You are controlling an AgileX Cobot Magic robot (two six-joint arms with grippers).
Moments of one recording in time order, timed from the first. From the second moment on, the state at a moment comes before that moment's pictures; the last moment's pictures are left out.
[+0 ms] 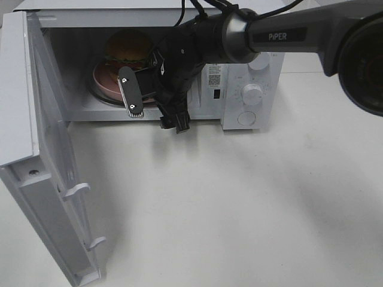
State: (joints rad) left arm 0.00 0.00 -0.52 -0.17 1.07 0.06; right arm 0.62 2.38 -1.87 -0.12 0.46 -1.27
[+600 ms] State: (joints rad) left arm 0.00 0.00 -0.52 -0.17 1.07 0.06; right arm 0.62 2.42 -1.92 -0.11 0.46 -1.23
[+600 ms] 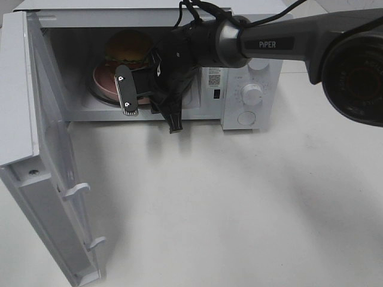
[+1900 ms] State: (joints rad) left arm 0.00 -0.01 -0.52 -0.17 1.07 0.06; right arm 0.66 2.10 -1.46 -0.15 0.38 -1.31
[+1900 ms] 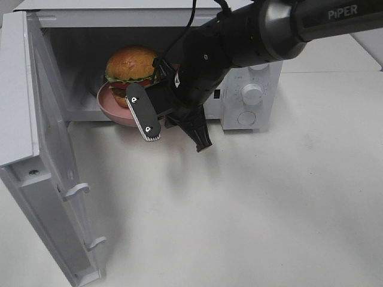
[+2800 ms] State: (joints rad) left arm 0.00 -0.01 -0.52 -0.17 1.07 0.05; right arm 0.67 1.75 -0.91 -0.16 0.05 -1.31
